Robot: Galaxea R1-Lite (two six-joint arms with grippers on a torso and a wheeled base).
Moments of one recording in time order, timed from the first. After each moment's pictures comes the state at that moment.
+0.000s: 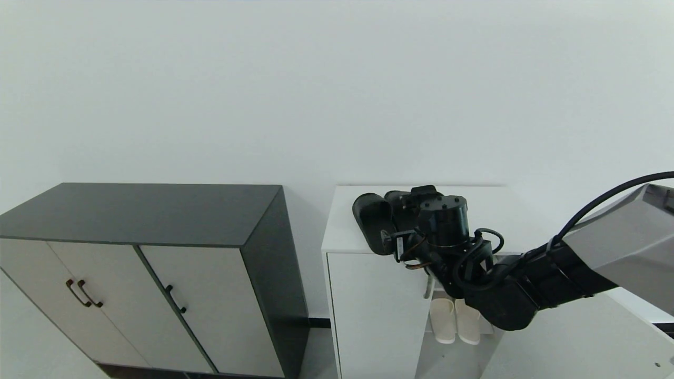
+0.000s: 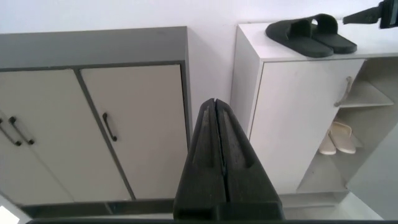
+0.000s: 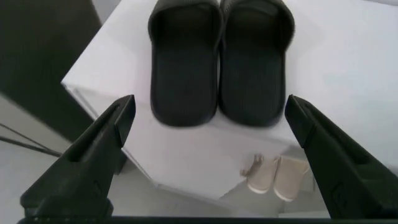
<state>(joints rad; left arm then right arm) 0.00 0.00 0.00 0.00 -0.03 0.03 0.70 2.10 -1.09 -0.73 -0.48 0.11</state>
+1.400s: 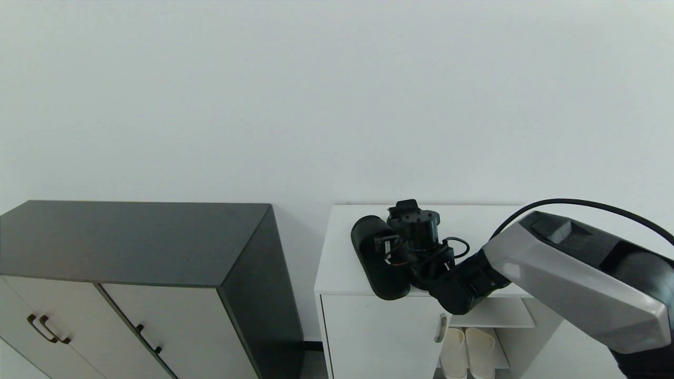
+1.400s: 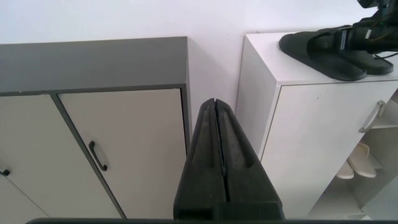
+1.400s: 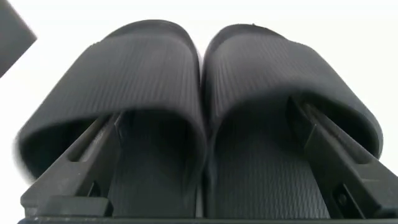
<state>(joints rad) 0.00 0.00 0.00 0.00 -0.03 0.03 0.62 2.42 -1.37 -0.81 -0.43 0.08</state>
